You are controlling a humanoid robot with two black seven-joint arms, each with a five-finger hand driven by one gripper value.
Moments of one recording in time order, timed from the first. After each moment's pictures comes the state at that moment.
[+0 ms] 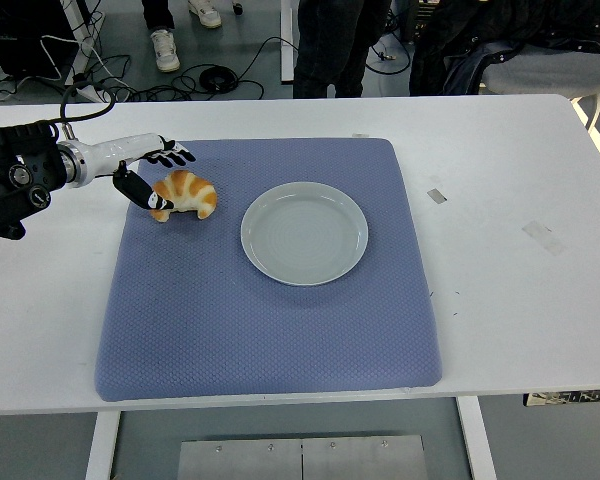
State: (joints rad) left arm -1.24 0.53 0.10 -0.95 0.94 -0.08 -0.06; right arm -0.08 0.00 -0.08 0.15 -0.13 -0.06 0.20
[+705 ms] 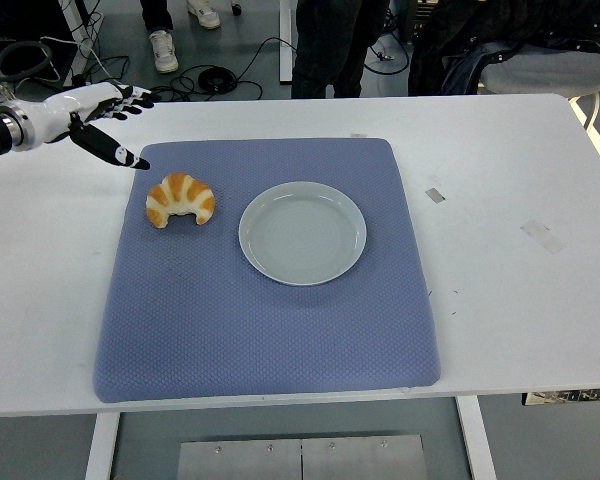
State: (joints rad) left arm -1.25 0.67 -0.06 -0.94 0.74 -0.17 -0.10; right arm -0.08 0.00 -0.08 0.15 -0.13 -0.06 0.20
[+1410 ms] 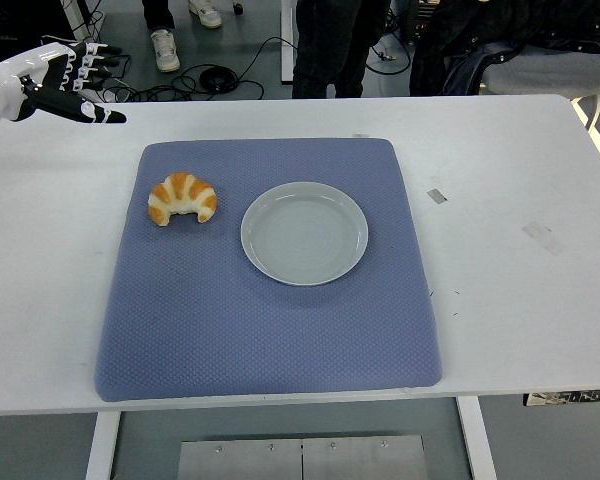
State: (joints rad) left arm -1.18 0.68 -0.22 -0.84 0.53 -0.26 -0.14; right arm -0.08 0.00 -0.08 0.15 -0.13 -0.06 0.20
